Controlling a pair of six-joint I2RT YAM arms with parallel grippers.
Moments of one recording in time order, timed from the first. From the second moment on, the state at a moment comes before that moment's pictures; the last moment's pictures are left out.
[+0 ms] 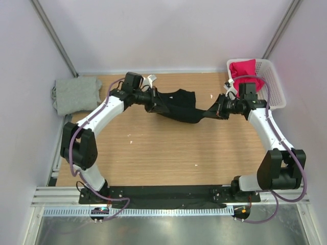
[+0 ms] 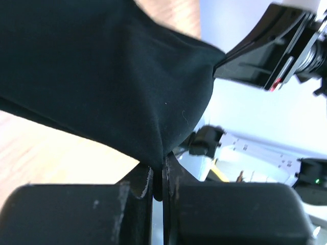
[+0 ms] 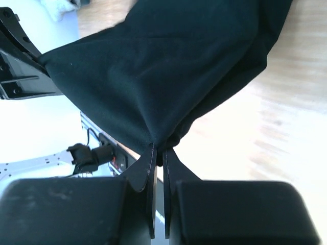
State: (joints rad) left arm -0.41 1.76 1.44 -0.41 0.82 -0.72; right arm 0.00 1.41 1.13 -0.61 -0.78 0.42
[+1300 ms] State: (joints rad) left arm -0.24 2.43 2.12 -0.50 0.63 -0.48; right arm 0.10 2.29 1.81 -0.24 -0.71 0.50
